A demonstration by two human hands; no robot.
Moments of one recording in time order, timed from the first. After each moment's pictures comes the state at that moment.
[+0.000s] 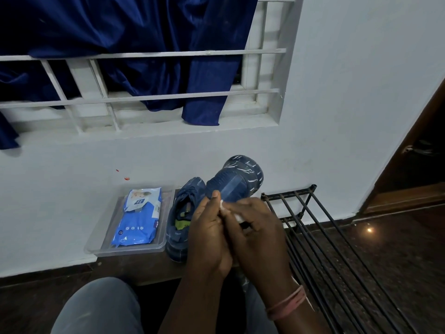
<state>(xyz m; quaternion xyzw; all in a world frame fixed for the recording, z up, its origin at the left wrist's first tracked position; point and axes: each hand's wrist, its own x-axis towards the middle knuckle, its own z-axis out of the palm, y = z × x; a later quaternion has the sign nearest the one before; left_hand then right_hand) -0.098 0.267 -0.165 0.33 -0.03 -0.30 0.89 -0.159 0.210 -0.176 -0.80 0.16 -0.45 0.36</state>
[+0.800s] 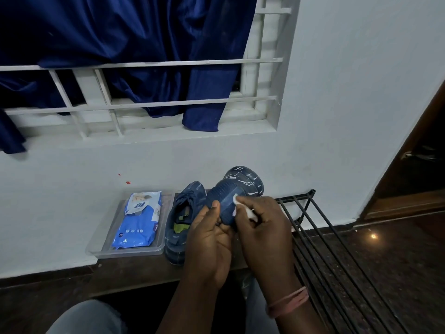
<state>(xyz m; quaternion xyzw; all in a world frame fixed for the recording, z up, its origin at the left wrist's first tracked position) -0.103 0.268 -0.174 0.34 -0.04 -0.28 0.90 -0.165 0.194 -0.167 -0.75 0.21 -0.48 0.40</state>
